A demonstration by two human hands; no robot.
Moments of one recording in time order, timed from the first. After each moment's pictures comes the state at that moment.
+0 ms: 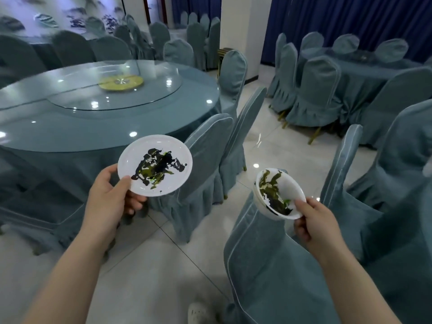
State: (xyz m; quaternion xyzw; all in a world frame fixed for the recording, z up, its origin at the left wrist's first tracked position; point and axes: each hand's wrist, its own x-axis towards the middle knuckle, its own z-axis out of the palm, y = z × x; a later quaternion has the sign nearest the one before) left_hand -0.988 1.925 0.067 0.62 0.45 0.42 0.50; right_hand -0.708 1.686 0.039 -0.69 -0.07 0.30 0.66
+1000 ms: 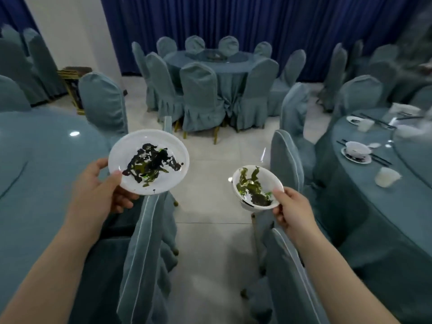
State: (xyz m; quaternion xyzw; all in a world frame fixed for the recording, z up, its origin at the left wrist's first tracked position) left_hand -0.639 2.255 0.109 0.74 0.19 0.22 0.61; right_hand -0.549 1.924 0.056 -0.69 0.14 0.06 0.70
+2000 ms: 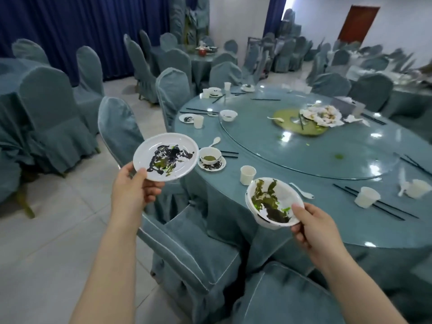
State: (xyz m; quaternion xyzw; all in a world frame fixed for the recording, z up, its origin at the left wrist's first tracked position) left_hand -0.135 1.878 0.067 0.64 -0.07 -0.13 0.75; right_hand -0.400 1.673 0.068 -0.56 0.47 -0.25 0.63
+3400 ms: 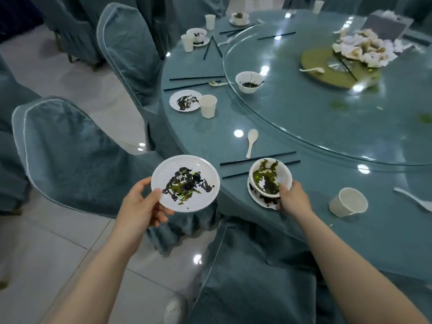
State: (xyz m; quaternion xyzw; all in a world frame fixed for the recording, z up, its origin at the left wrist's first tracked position) left_hand 0.304 1.741 -0.053 0.73 -0.18 -0.36 0.55; right_hand 0.051 1.511 -0.128 -0.61 0.68 -0.09 0.41
